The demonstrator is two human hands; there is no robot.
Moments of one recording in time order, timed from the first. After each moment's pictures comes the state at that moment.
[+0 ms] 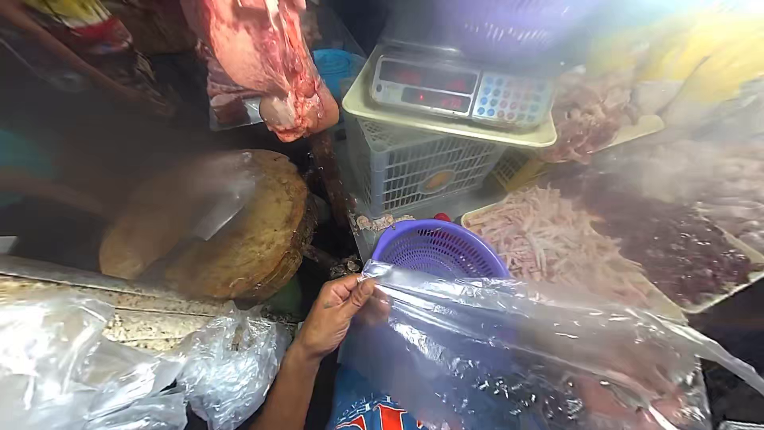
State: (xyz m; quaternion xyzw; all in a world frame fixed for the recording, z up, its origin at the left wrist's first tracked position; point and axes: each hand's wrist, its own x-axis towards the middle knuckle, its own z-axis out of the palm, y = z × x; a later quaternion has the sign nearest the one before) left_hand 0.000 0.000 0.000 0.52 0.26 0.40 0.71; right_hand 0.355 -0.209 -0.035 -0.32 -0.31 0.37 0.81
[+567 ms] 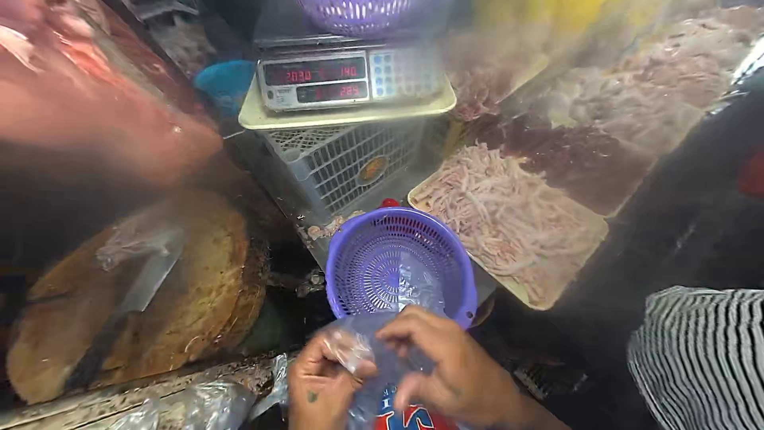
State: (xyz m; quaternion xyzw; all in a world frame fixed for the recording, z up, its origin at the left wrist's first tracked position) left_hand 0.034 -0.071 0.026 0.56 0.30 0.48 0.60; right_hand 0.232 -0.131 0.034 -0.49 -0.68 0.27 0.48
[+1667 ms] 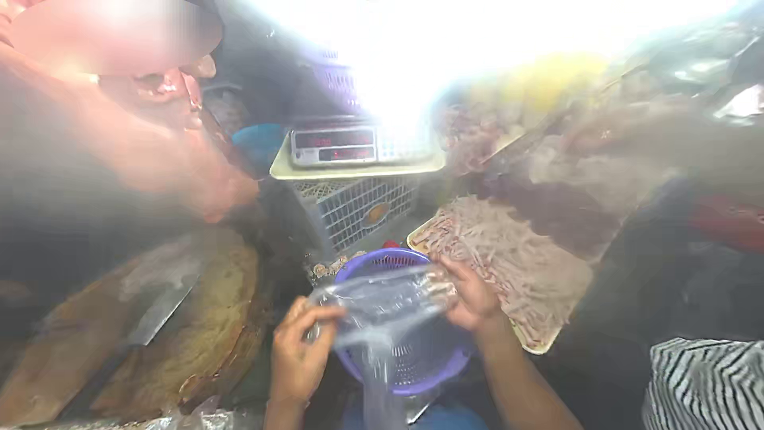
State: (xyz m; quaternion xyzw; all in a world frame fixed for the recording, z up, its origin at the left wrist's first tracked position) left_hand 0.029 0.005 0.033 0.70 0.31 0.52 0.37; right_hand 0.289 -0.063 0.133 -0.33 -0.33 0.61 0.64
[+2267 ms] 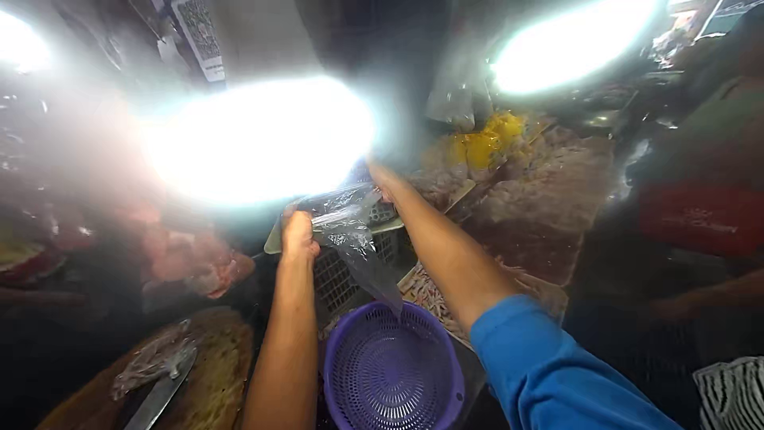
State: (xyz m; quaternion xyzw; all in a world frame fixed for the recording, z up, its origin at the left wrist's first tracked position) left_hand 0.190 0.158 0.205 0.49 0.40 0.53 0.56; right_hand 0.411 0.184 0.227 -0.64 -0.33 0.33 0.60
